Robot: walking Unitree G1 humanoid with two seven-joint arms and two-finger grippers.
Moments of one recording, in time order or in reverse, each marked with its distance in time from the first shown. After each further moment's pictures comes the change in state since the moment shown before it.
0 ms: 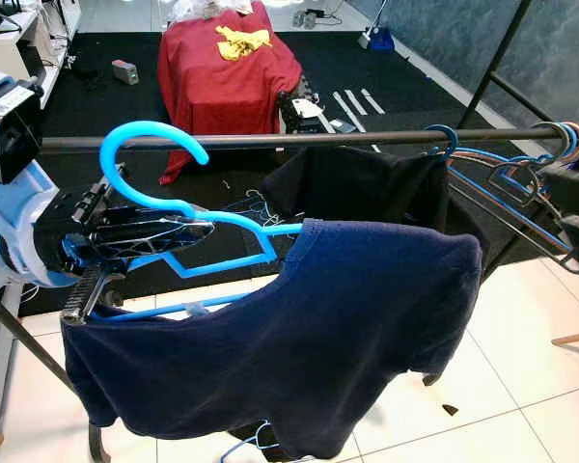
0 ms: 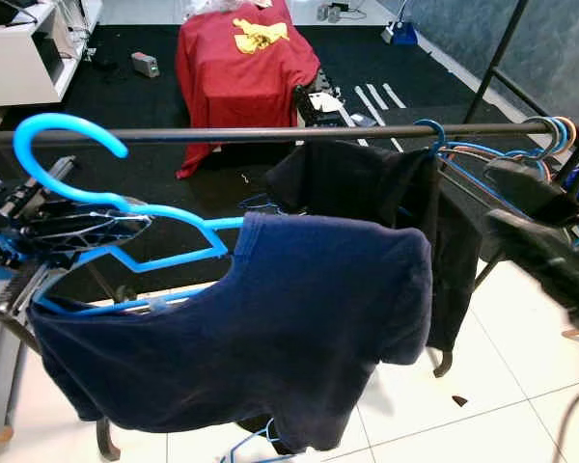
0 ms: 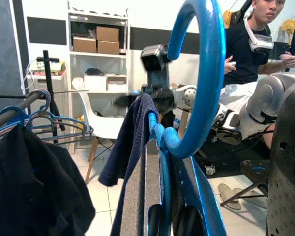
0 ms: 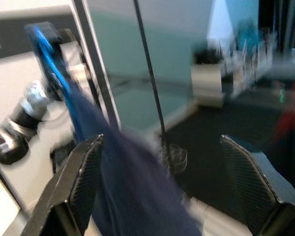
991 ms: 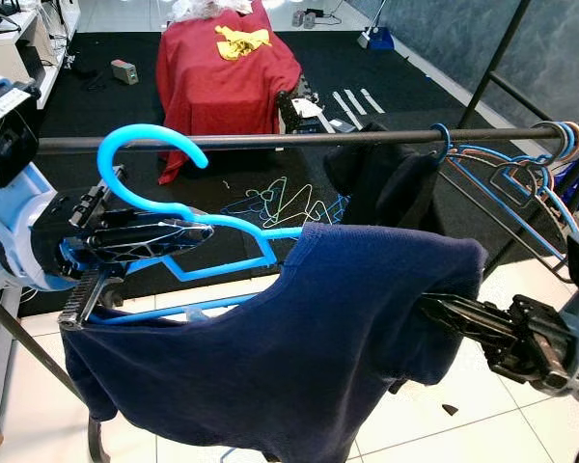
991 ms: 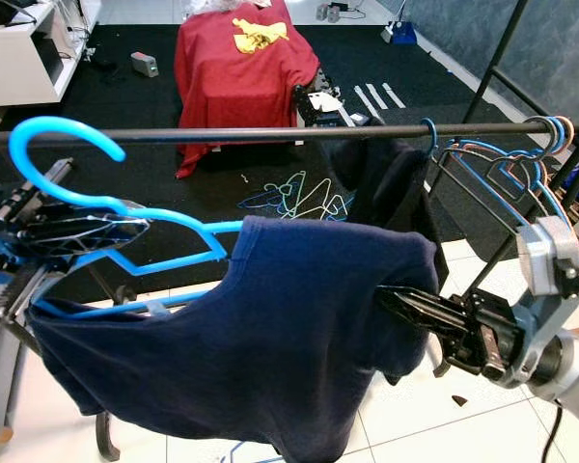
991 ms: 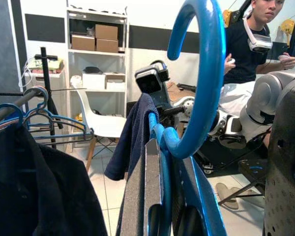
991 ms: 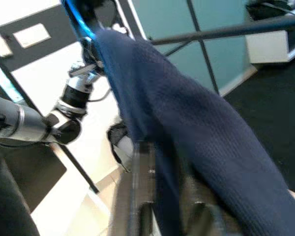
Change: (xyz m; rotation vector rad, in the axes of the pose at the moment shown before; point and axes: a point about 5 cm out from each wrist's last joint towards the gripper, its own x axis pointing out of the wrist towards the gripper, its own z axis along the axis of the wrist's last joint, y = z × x) left arm 0.000 -0.003 -0.003 -0.011 0.006 -0.002; right arm 0.023 0.020 -0.040 0.208 0.049 0.187
